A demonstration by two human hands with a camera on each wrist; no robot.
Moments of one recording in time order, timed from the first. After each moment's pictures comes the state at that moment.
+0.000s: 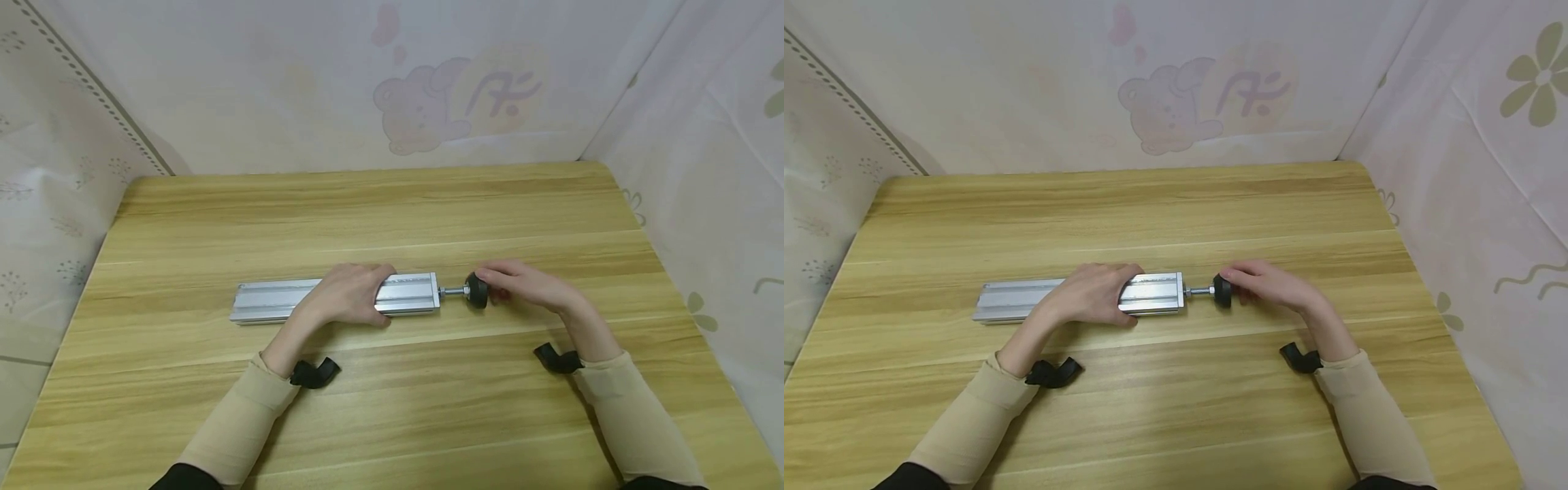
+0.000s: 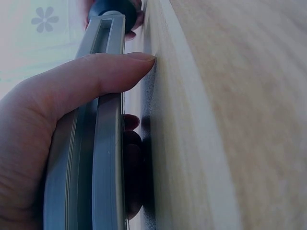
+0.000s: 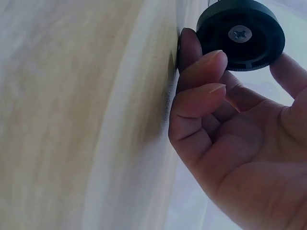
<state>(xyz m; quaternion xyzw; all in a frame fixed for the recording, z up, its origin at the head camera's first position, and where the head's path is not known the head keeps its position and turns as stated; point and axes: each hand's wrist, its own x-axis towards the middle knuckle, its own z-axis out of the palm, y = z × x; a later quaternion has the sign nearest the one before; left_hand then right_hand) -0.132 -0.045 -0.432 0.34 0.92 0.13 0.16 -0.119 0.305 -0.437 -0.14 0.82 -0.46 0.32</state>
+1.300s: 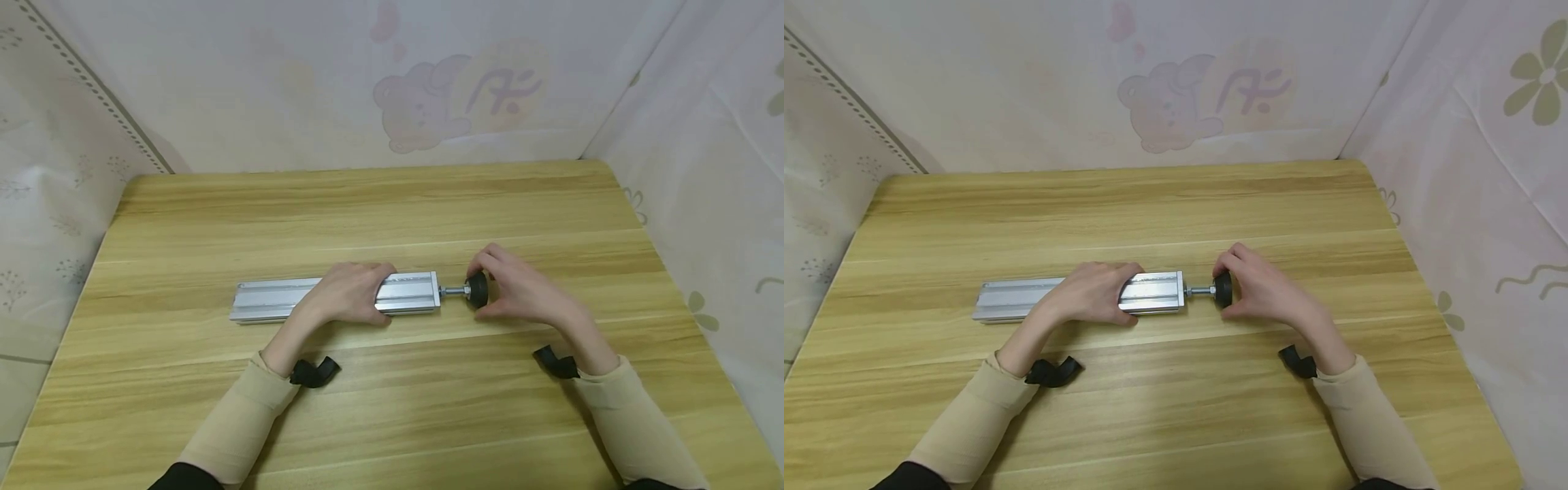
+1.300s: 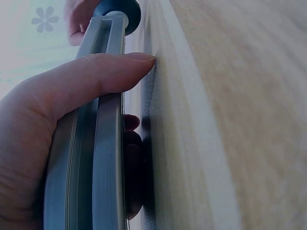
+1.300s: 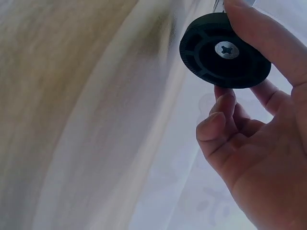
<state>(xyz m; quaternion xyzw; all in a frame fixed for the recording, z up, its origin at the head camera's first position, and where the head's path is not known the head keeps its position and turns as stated) -0.133 -0.045 -0.432 0.34 0.92 0.12 0.16 -0.104 0.285 -0.428 -0.28 0.93 -0.24 0.09</state>
